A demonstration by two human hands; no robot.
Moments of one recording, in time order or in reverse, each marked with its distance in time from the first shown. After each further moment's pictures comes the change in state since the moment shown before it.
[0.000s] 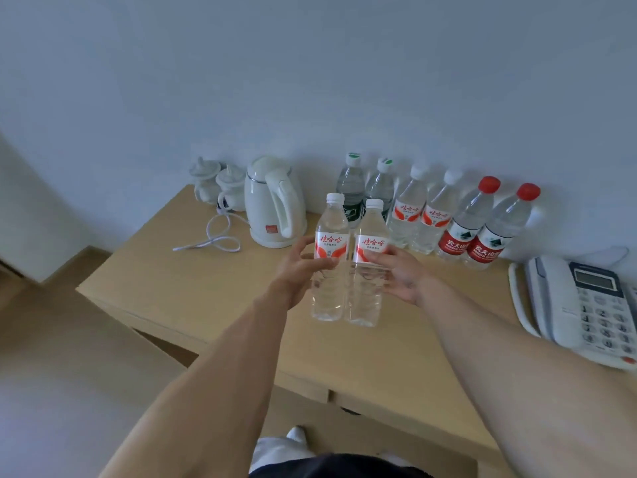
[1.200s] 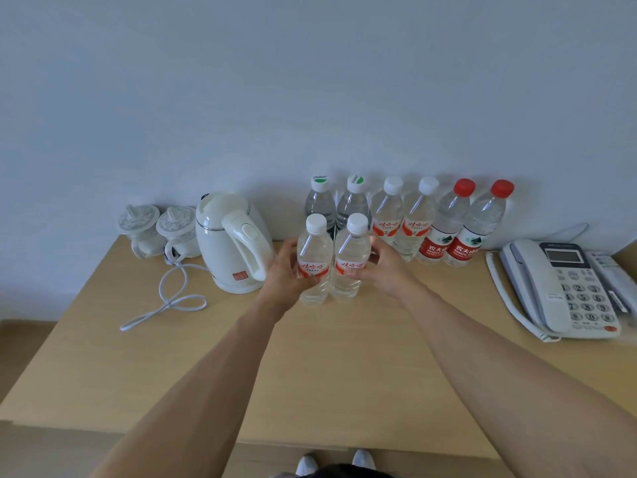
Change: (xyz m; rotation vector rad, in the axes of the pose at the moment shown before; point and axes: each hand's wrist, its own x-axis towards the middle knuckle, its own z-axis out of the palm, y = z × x) left_hand 0.092 0.020 -0.017 0.365 -0.204 0.202; right_hand 0.049 -0.018 -0.001 -0.430 0.324 -0.303
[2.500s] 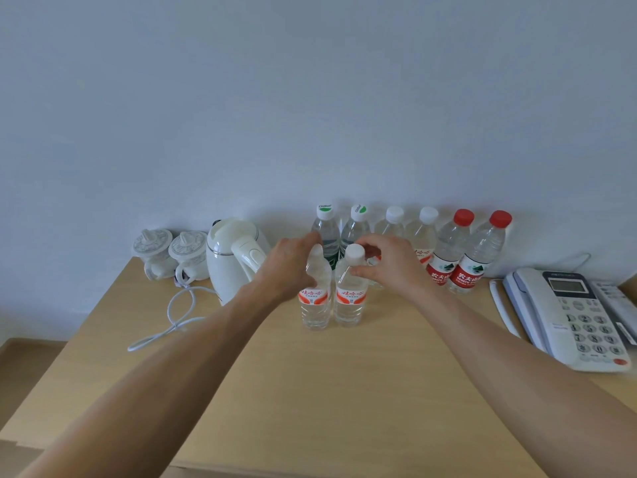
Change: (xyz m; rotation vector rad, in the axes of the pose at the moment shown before) left_hand 0.007 0.104 -0.010 1.026 -0.029 0.272; right_hand -0.005 -0.078 -0.021 -0.529 0.090 -0.319
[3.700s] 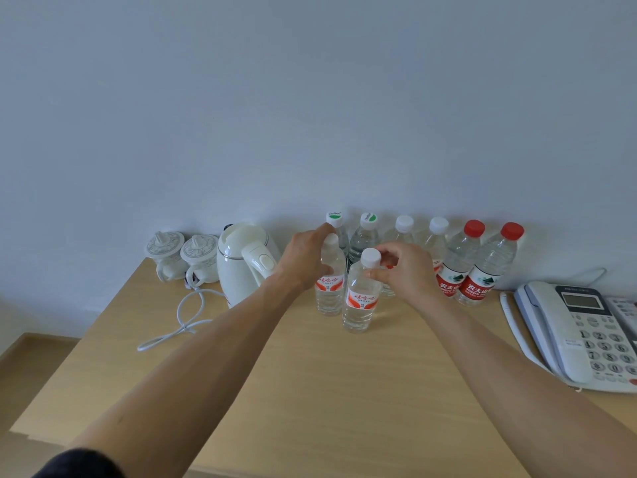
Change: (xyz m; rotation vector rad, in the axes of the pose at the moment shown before) left_hand 0.029 0.000 0.009 -0.132 0.107 -0.027; right_hand -0.001 0.003 0.001 0.109 0.137 0.150
